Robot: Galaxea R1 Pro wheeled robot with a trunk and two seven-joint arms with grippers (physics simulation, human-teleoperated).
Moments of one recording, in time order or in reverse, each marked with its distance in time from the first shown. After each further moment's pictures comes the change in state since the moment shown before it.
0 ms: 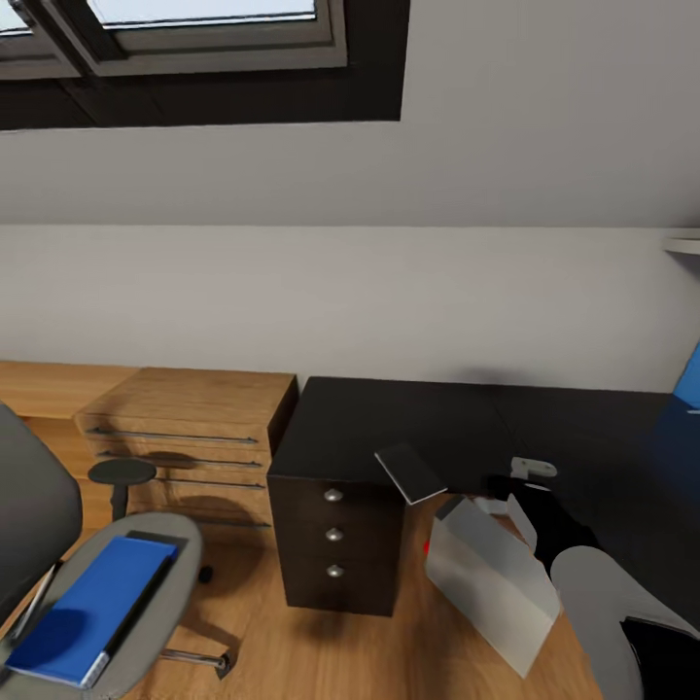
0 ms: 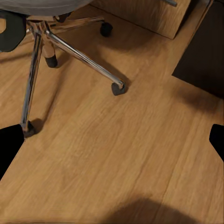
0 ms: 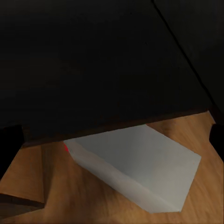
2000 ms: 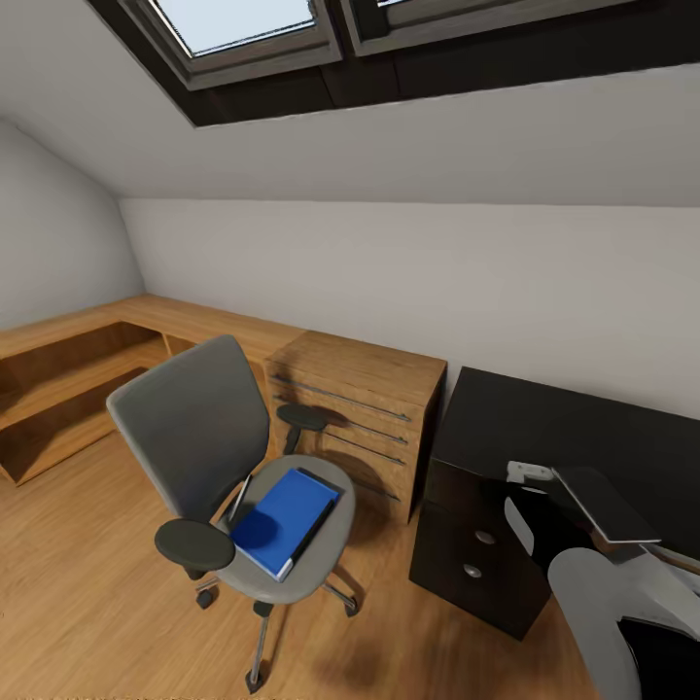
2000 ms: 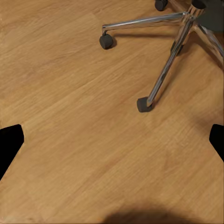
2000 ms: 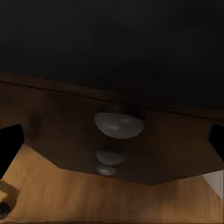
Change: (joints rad) left arm 0.000 0.002 -0.002 0.001 -0.001 0.000 -0.005; right arm 0.001 0.008 0.002 0.023 -0.001 -0.001 0.006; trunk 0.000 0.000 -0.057
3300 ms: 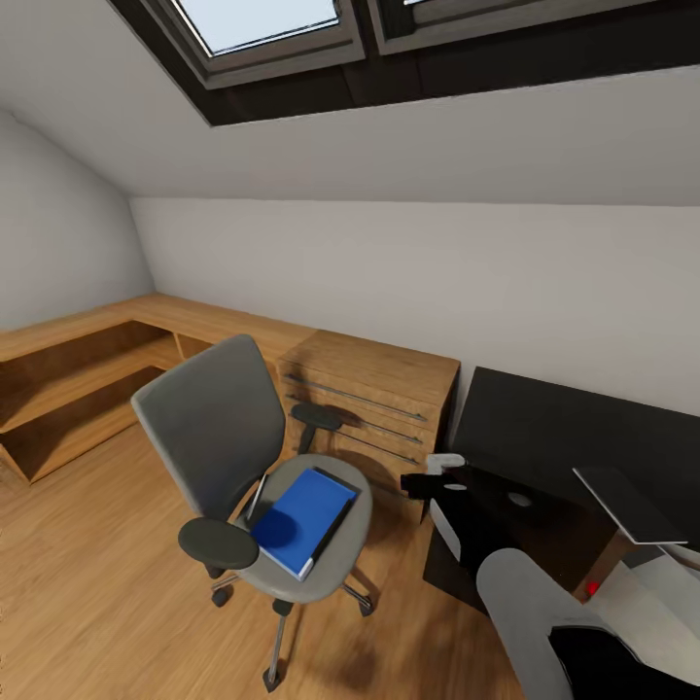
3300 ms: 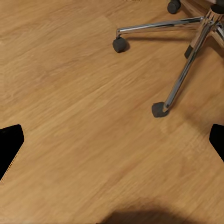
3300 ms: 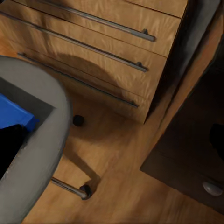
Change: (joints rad) left arm 0.000 0.000 0.001 0.000 0.001 0.000 0.001; right arm 0.009 0.226 0.131 -0.040 0.062 -0.021 0.069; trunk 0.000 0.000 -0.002
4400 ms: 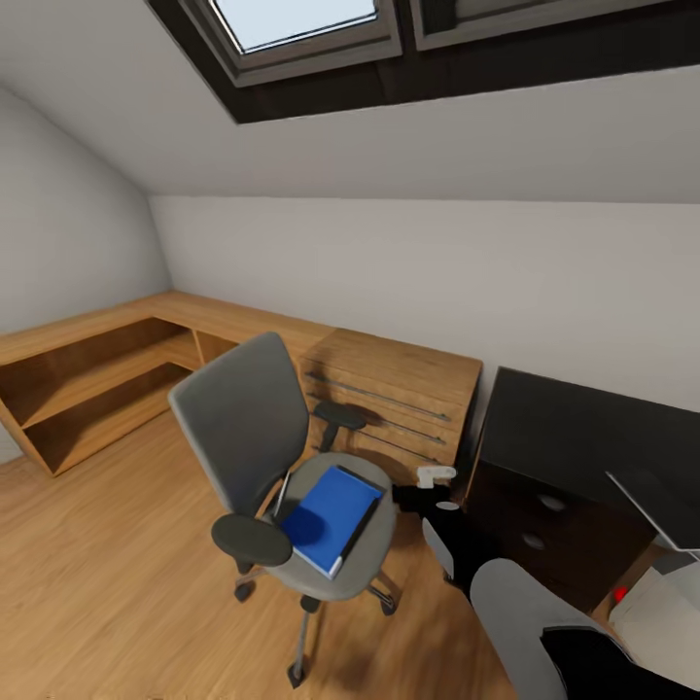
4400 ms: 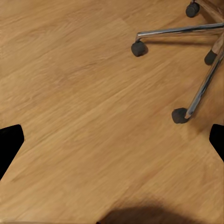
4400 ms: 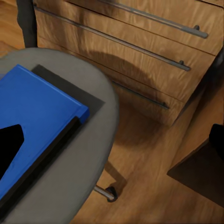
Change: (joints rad) left arm 0.000 -0.001 -0.001 0.000 0.000 0.000 0.000; right arm 0.007 0.017 0.024 0.113 -0.001 -0.148 0.000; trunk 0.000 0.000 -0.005
